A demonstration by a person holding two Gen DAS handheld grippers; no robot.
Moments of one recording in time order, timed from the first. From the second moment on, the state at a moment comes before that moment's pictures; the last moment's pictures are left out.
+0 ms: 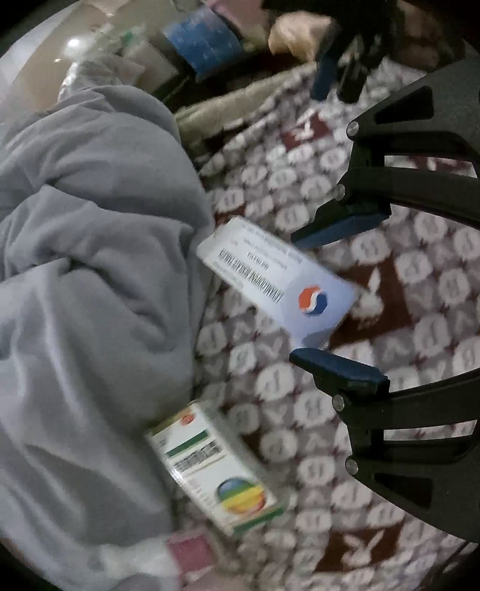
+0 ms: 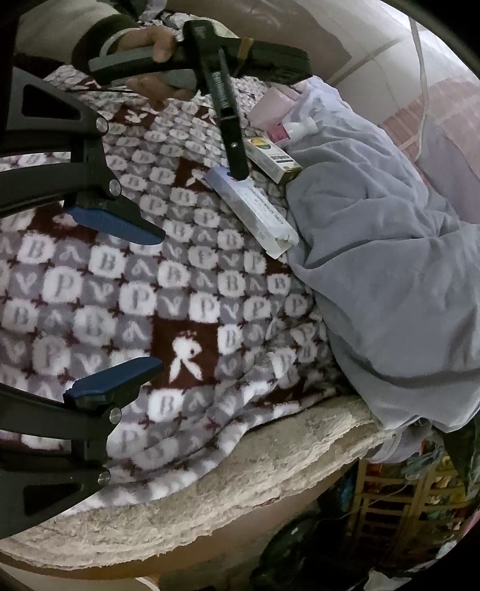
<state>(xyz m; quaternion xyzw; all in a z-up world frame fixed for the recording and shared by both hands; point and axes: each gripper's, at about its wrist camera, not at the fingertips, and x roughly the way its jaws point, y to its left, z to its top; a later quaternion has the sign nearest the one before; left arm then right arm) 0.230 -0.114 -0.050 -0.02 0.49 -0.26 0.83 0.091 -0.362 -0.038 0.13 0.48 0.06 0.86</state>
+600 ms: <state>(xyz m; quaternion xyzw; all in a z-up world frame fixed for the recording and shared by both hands) 0.187 -0.115 -0.044 -0.04 0.48 -0.31 0.82 0.127 -0.339 -0.038 0.15 0.48 0.06 0.86</state>
